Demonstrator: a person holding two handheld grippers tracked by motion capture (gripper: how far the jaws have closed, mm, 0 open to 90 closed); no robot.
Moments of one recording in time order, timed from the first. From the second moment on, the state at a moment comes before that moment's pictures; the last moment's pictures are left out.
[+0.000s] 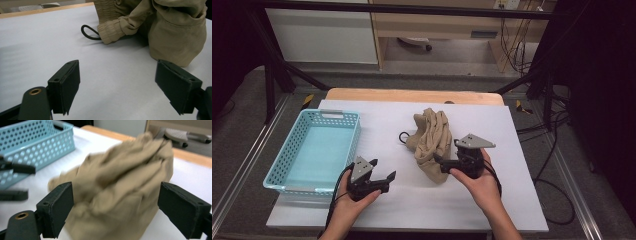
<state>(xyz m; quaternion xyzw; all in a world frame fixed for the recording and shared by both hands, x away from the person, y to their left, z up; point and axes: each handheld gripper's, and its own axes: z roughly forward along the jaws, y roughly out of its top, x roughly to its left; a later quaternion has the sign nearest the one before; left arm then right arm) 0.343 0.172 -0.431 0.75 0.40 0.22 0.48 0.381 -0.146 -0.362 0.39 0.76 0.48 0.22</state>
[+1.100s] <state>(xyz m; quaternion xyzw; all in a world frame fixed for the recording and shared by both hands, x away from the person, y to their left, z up) 0.344 0.174 -0.429 0.75 0.40 0.23 0.48 0.388 -0.149 -0.389 0.41 0.77 0.41 0.25</state>
